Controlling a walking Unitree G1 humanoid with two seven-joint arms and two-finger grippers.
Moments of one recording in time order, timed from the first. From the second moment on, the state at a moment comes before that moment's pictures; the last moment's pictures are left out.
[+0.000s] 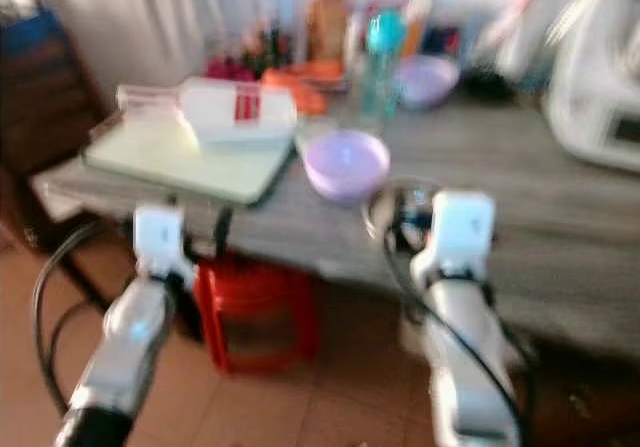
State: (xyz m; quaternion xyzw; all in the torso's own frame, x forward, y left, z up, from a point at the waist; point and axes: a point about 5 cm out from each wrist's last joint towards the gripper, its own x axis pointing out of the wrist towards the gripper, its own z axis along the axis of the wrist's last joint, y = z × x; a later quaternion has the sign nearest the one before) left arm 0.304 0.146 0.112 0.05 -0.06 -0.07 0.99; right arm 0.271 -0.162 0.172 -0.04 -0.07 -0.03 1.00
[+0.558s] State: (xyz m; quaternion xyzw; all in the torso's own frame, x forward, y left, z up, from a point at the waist) left arm 0.305 0.148 0.112 0.05 -0.06 -0.07 0.99; right arm 0.275 -0.159 0.172 -0.04 -0.07 -0.03 1.00
